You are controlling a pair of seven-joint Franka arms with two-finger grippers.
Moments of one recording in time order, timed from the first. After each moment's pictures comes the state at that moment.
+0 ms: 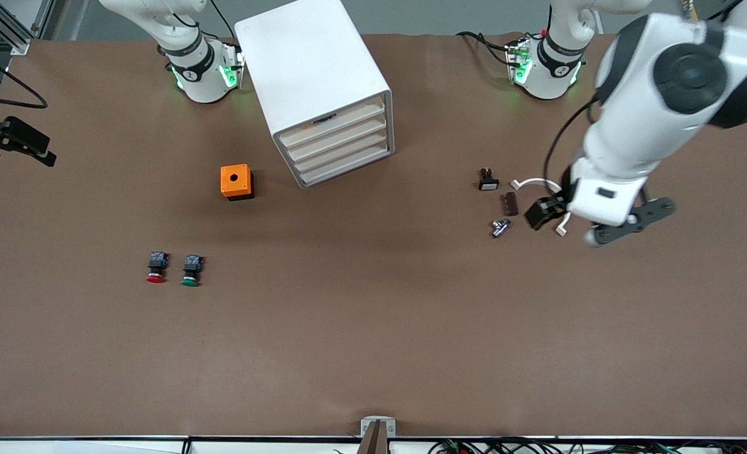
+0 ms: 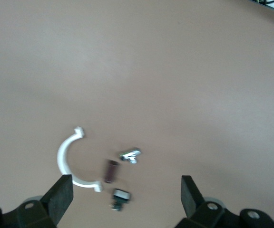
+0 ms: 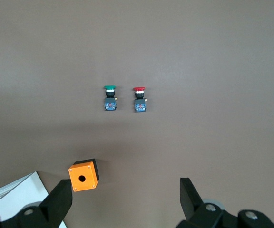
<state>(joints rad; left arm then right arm) -0.23 0.19 -0.08 -1.48 0.06 1.68 -0.66 -0.04 -0.07 -0.03 -1.61 0.00 1.57 -0.02</state>
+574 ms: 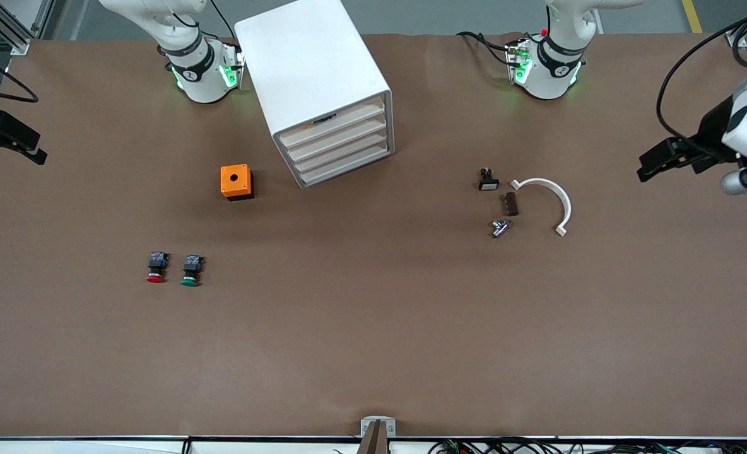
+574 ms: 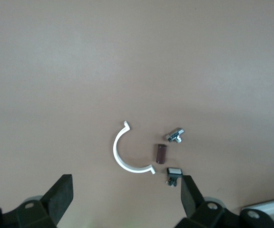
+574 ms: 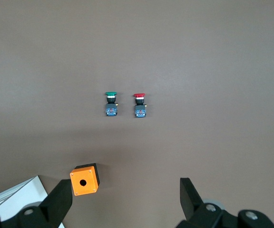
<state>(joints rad) 0.01 0.00 -0.08 -1.55 -0.02 1.54 -0.21 -0.04 -0.07 -0.03 -1.59 0.00 1.57 -0.02</state>
